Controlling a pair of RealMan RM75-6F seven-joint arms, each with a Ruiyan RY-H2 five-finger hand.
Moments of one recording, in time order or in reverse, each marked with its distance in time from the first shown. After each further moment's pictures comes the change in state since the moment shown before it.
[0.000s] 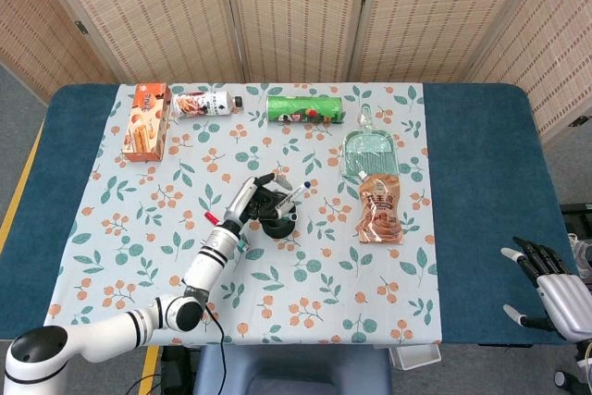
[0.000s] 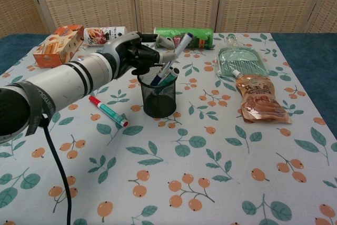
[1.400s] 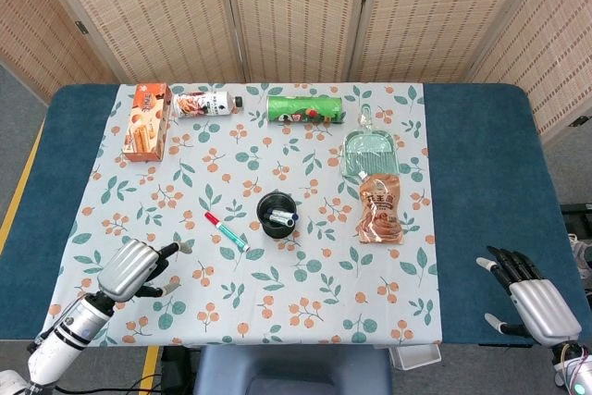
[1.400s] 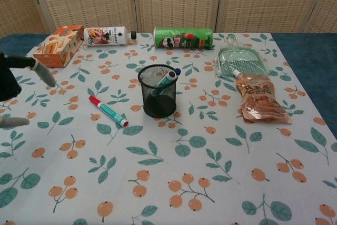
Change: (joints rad) left arm 0.425 0.601 0.470 -0.310 0.671 0.457 0.434; right arm 0.017 -0.034 -0.020 -0.053 -0.028 -0.044 -0.148
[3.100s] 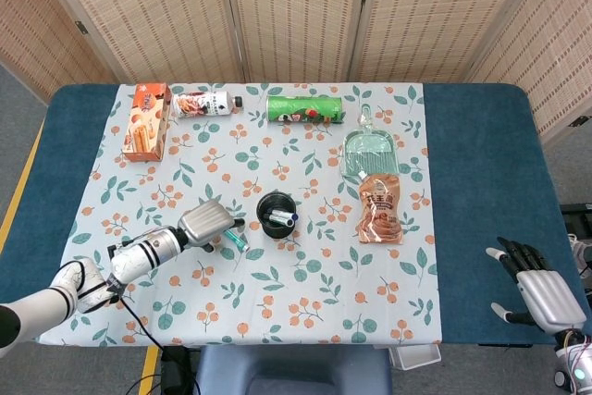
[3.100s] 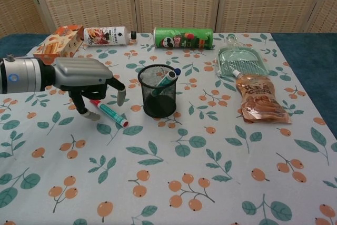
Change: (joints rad) left arm -0.514 -0.278 0.060 0.531 0.042 -0.387 -0.185; right arm 0.026 0.000 0.035 0.003 0.102 -0.066 -0.003
